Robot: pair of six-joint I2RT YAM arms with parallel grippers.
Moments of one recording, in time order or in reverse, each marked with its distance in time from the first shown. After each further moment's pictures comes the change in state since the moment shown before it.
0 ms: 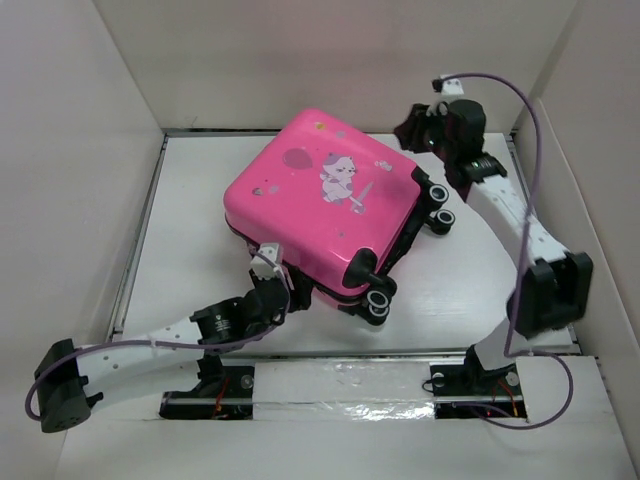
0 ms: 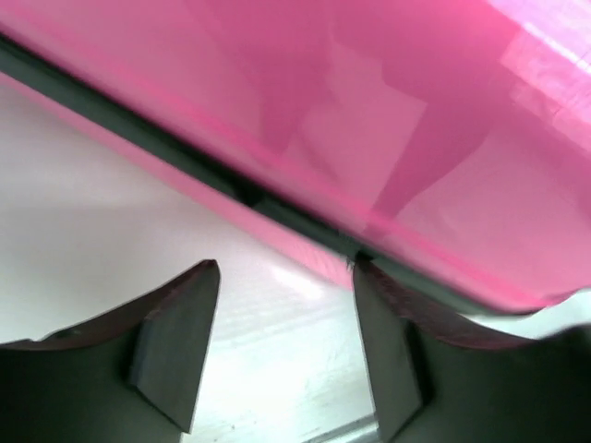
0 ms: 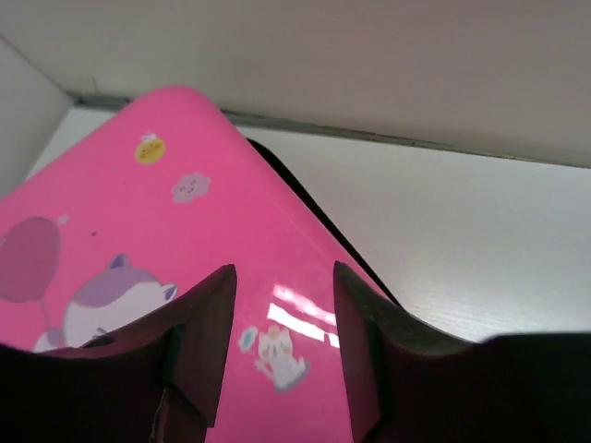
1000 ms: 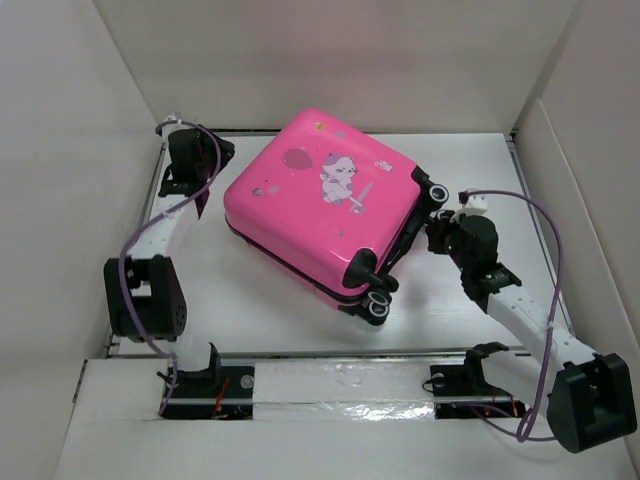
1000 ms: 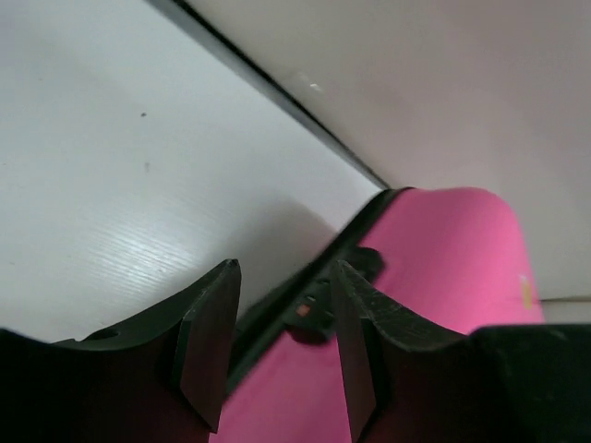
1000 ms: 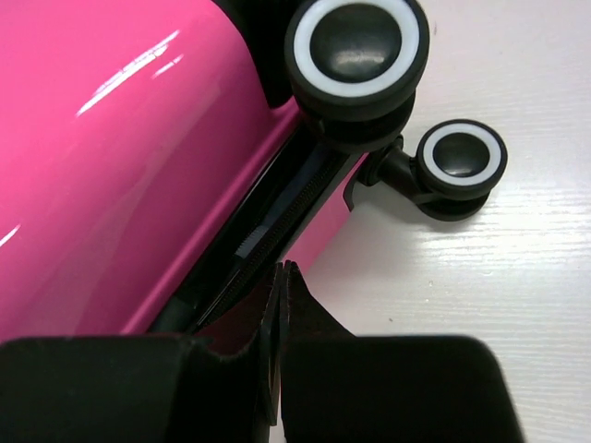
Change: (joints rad) left arm 1.083 0.749 0.774 0.225 0.595 0.023; right arm 0.013 -0.690 -1.043 0.249 0.229 0.140
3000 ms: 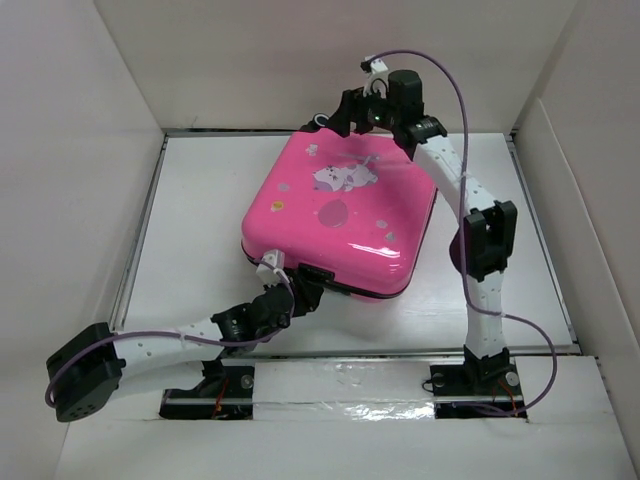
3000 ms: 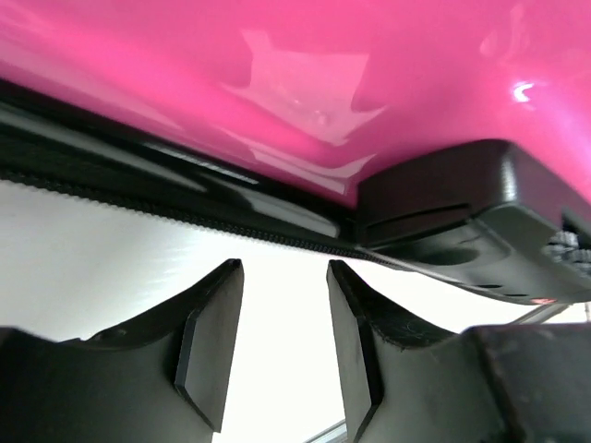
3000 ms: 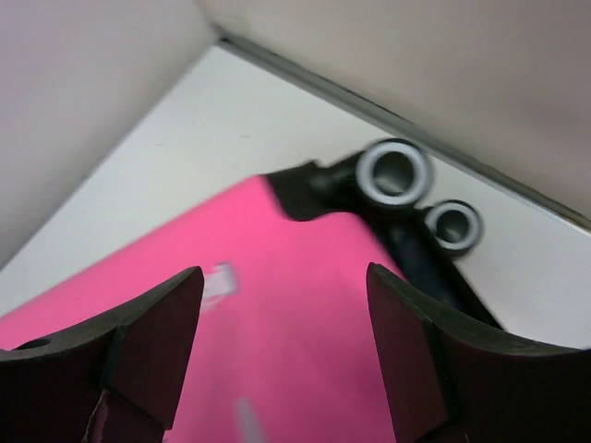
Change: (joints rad) left arm -1.057 -0.589 -0.927 0.167 -0.510 -0.232; right arm 0.089 1.227 1.703 -0.397 -0.558 -0.171
